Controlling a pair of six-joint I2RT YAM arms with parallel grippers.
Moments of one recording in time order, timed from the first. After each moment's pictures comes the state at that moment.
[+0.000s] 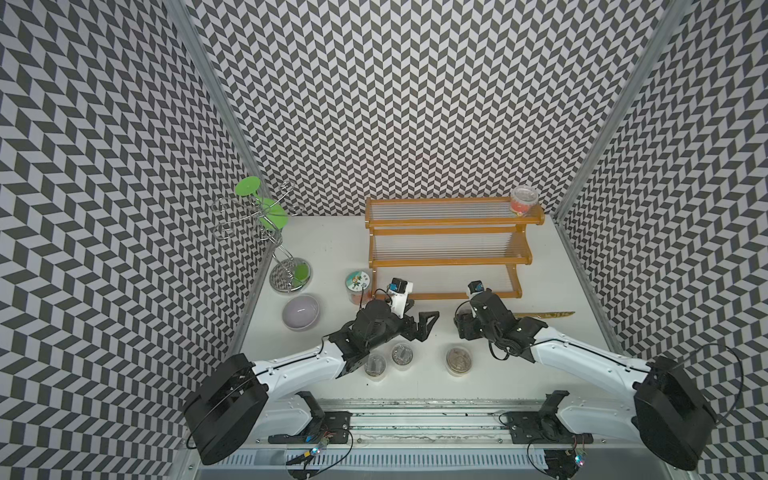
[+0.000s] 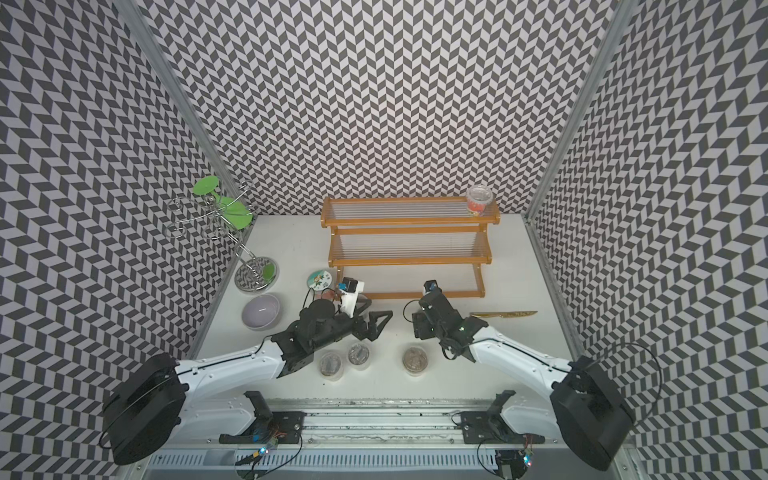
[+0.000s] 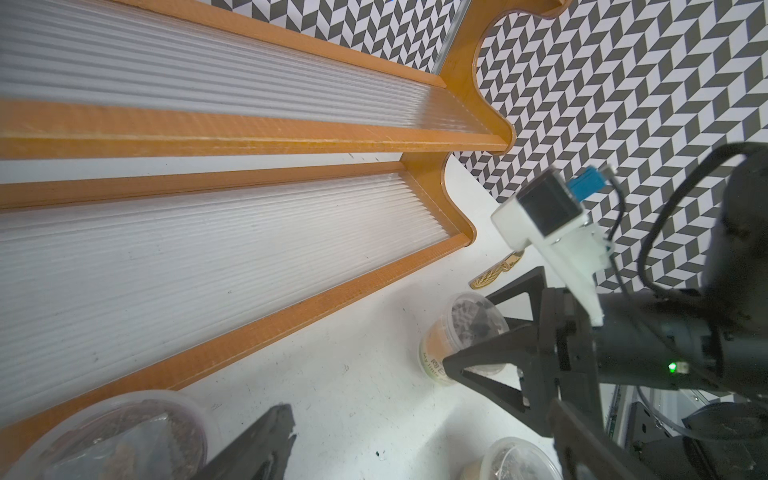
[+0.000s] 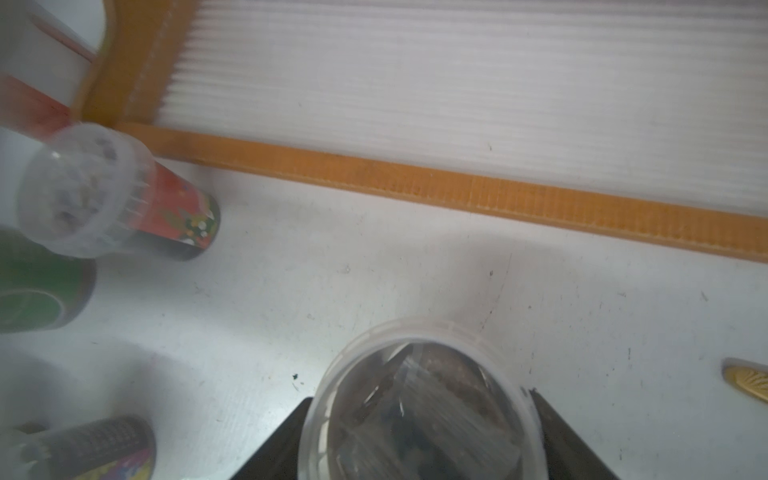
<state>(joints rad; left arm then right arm) -0.84 1.23 0.50 0.44 0.09 -0.45 0.71 1.22 0.65 -0.30 0.19 0.43</state>
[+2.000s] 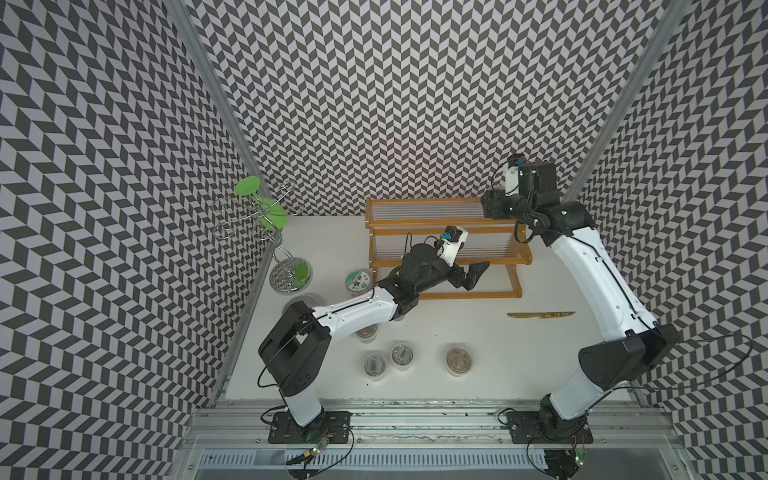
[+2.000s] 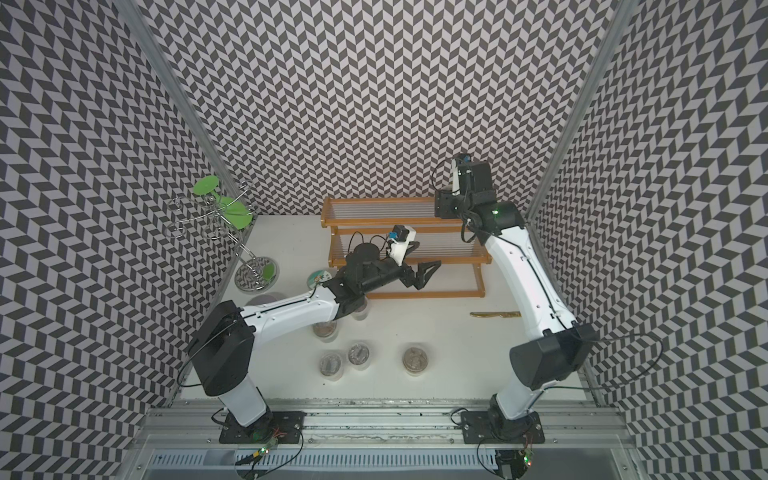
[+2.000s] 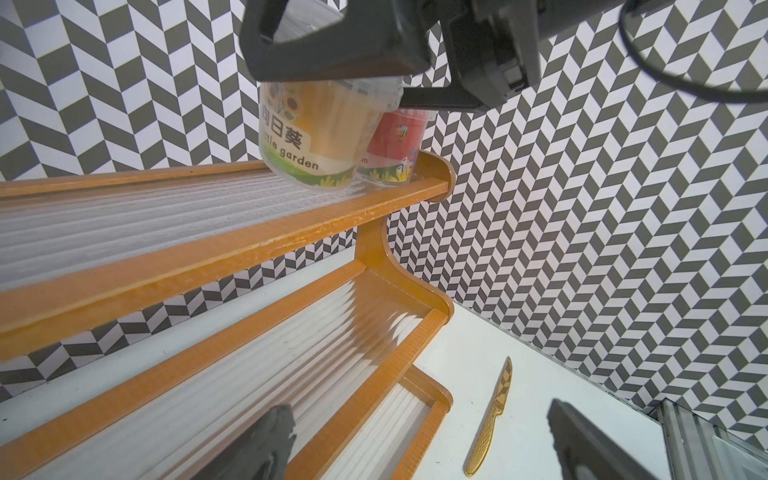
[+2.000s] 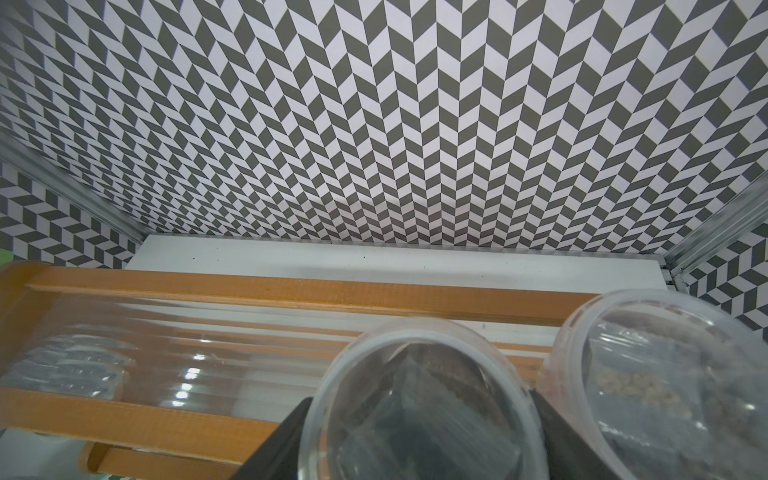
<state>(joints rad) -0.84 1.72 1.21 0.45 0.20 -0.17 0.28 1.66 1.92 -0.79 0.09 0.16</state>
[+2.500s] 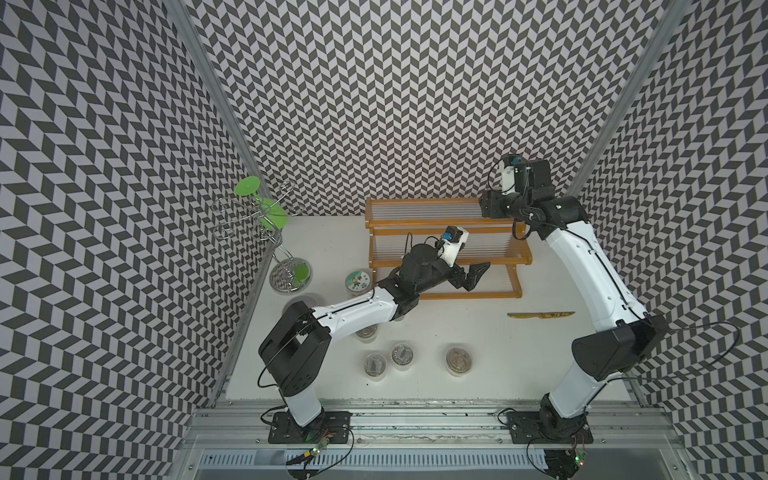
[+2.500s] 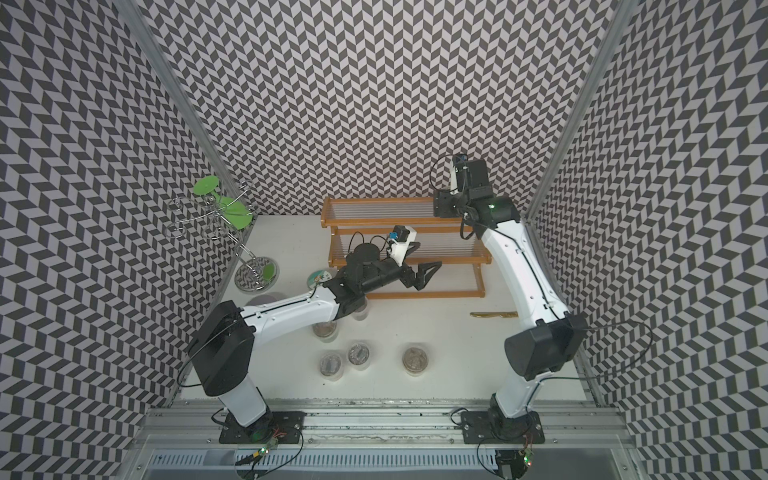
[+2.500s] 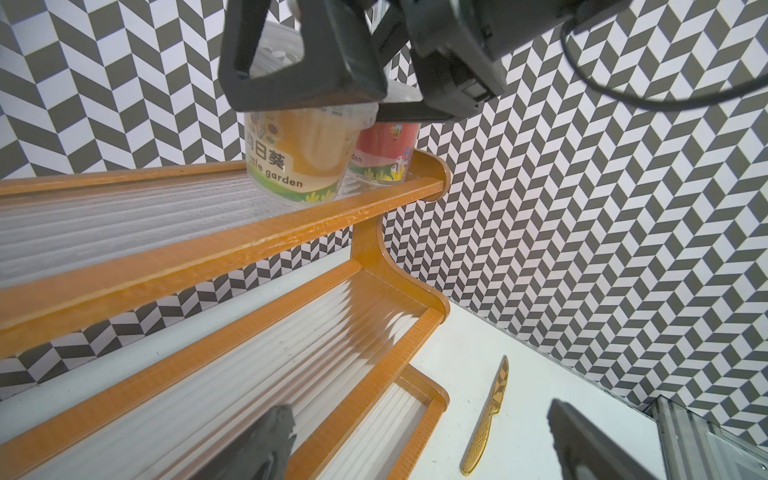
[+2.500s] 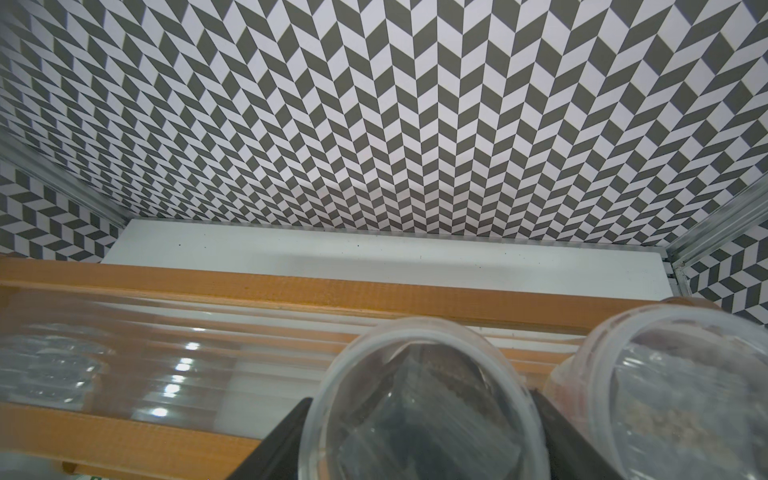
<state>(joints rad) -0.84 1.72 1.21 0.45 0.21 -0.17 0.27 1.73 1.99 -0.84 0.09 0.15</state>
